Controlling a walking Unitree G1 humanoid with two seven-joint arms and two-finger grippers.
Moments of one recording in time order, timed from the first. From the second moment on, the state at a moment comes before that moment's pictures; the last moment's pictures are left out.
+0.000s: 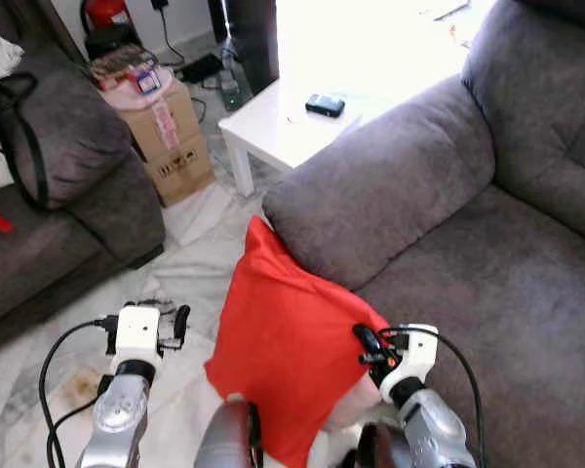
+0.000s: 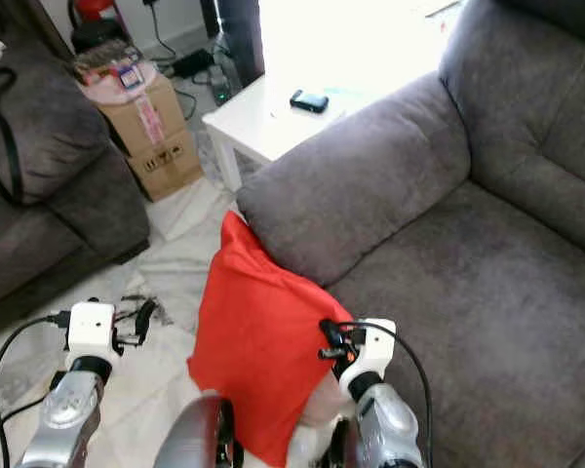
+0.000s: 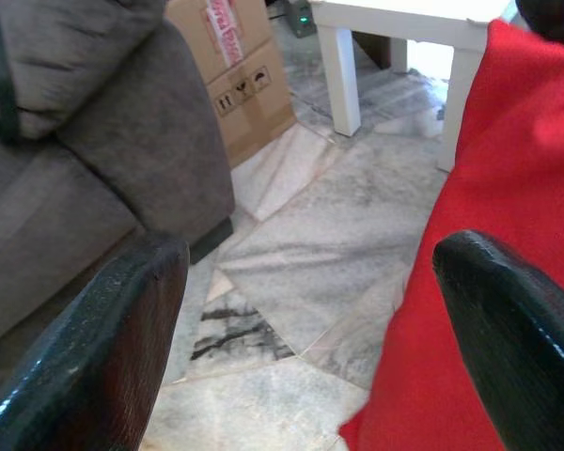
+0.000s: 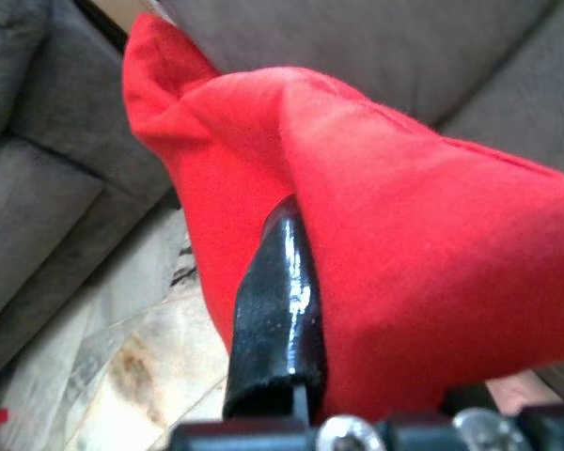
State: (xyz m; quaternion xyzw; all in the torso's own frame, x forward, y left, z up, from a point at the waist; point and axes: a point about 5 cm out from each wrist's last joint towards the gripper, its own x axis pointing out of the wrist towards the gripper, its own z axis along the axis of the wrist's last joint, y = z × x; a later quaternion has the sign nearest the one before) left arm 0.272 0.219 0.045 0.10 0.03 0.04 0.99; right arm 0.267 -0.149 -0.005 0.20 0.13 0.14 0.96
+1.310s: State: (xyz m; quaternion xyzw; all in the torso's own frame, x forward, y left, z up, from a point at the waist) left arm 0.278 0.221 0.051 0.10 0.02 0.03 0.99; right arm 0.287 -0.130 0.023 0.23 0.08 0.23 0.94
